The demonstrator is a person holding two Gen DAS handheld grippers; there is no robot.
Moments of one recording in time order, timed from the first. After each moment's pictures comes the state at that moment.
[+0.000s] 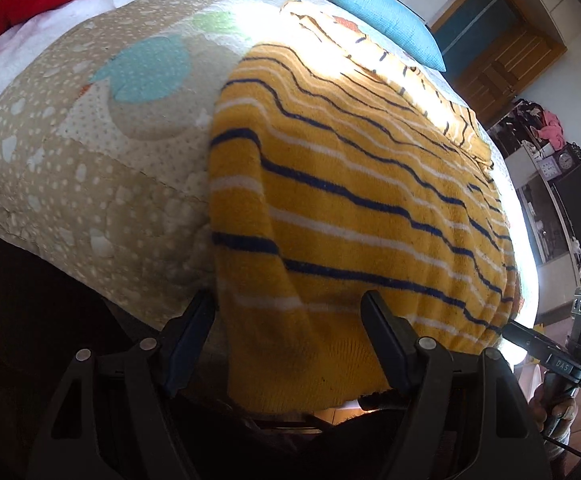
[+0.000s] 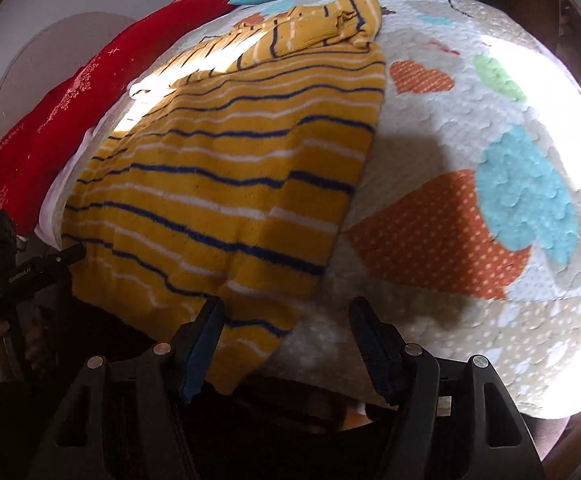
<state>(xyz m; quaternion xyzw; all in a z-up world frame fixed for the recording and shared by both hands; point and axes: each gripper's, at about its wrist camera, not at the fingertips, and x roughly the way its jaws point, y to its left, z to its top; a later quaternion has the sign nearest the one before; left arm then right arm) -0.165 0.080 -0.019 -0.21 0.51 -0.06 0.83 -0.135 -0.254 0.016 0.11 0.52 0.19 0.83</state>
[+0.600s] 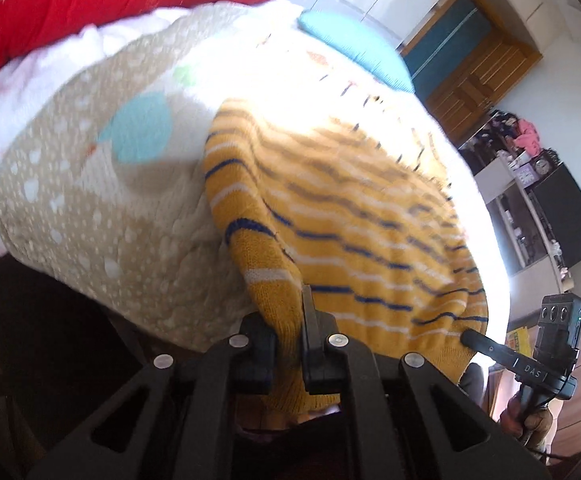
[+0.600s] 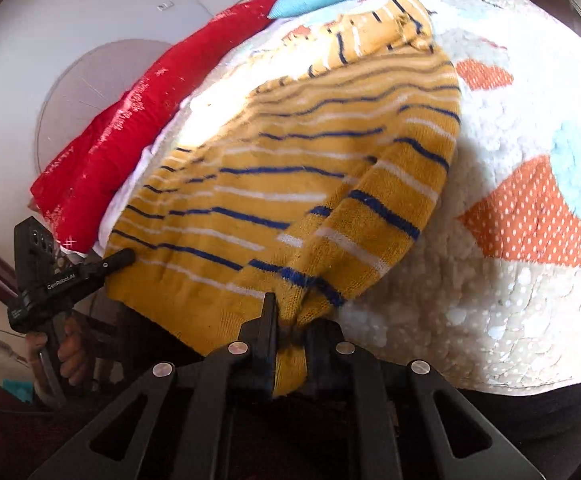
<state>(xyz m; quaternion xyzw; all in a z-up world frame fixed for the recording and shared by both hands) -0.189 0.088 0.044 -0.22 0.45 -0.09 0.86 -0.153 -0.226 0.044 0.19 0.46 0.27 0.82</state>
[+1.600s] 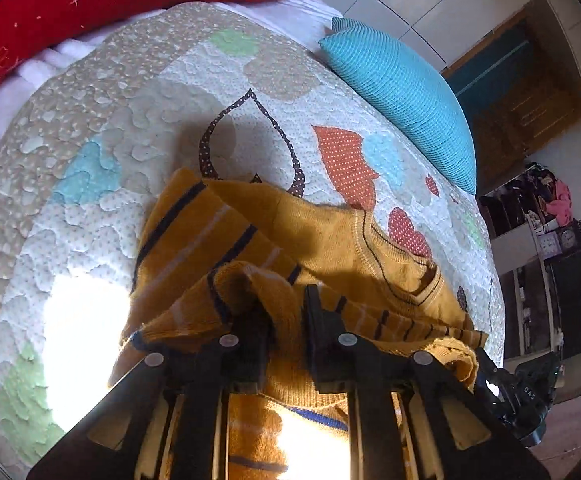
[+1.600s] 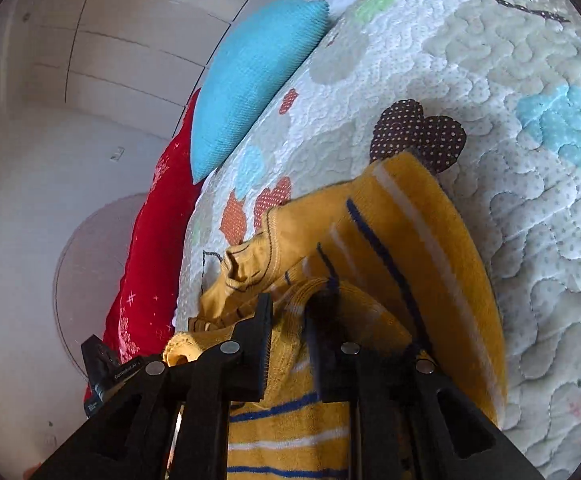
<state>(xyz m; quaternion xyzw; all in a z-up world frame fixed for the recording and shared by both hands) 0.193 0.085 0.041 -0.28 0.49 -0.05 0.82 0.204 -0.306 0.038 0.45 0.40 0.19 0.77</state>
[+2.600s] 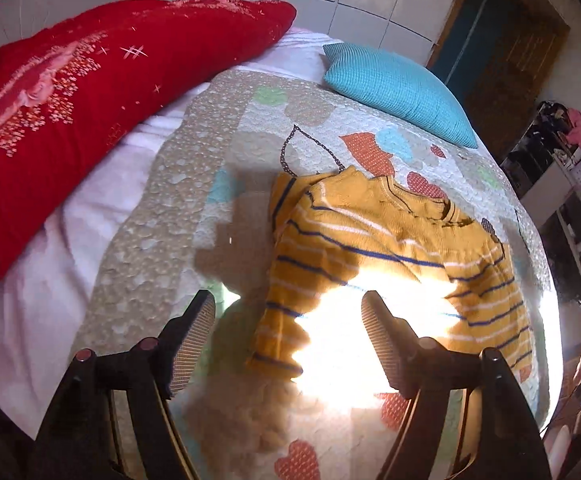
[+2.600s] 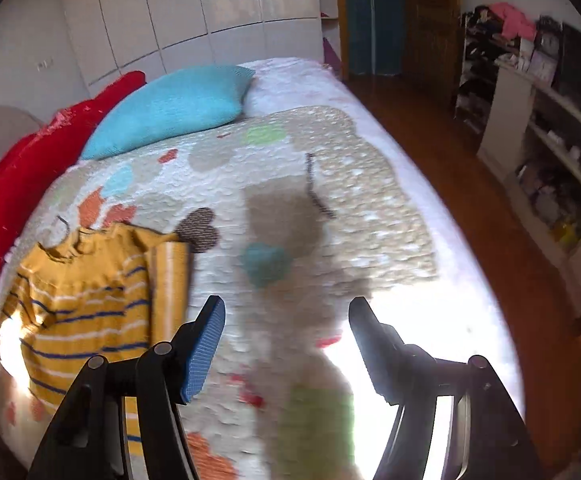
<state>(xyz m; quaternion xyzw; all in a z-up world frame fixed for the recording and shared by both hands) 0.045 0.122 0.120 -0.10 0.45 0.00 0.89 0.105 -0.416 0.128 0.06 0.40 -0.05 0.91</state>
